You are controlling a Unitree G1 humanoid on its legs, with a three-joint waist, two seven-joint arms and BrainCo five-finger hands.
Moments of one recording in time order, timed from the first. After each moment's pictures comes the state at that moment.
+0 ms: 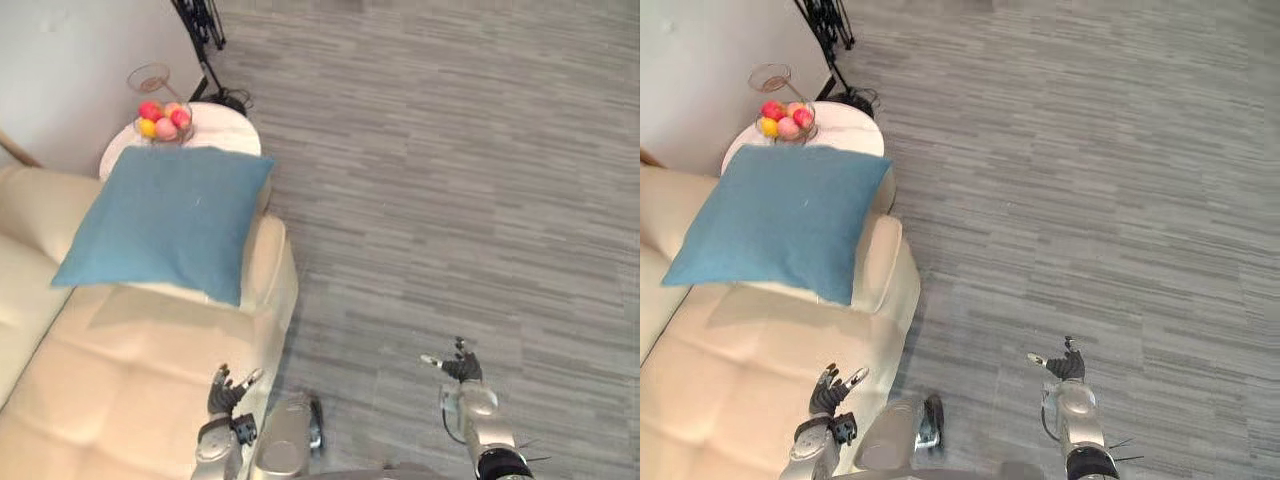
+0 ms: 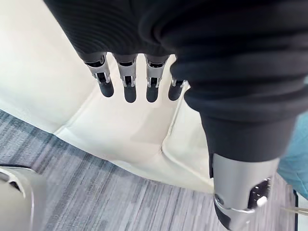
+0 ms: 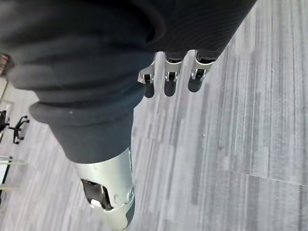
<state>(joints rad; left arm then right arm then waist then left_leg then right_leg) 0.22 0.02 0.14 0.57 -0.10 -0.09 0.17 -0.05 -0.08 -0.19 0.75 -0.05 -0.04 -0.20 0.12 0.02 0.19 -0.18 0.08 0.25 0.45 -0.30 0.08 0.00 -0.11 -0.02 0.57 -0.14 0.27</state>
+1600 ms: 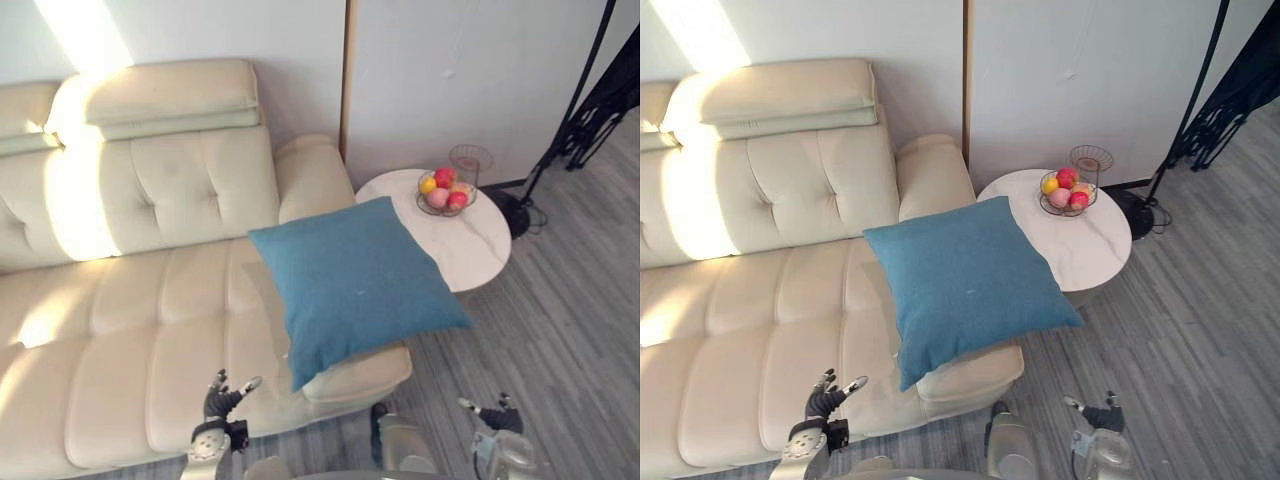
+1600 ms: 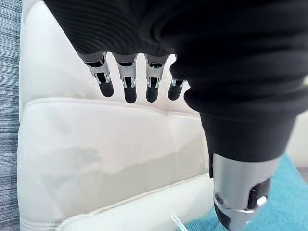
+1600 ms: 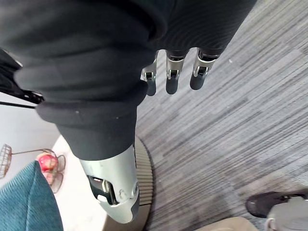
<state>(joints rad) 0.13 0.07 0.07 0.65 -0.08 -0.08 0.18 0.10 -0.12 -0.39 0.66 0.04 -0.02 -0.22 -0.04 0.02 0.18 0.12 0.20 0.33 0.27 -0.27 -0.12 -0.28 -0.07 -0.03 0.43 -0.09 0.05</state>
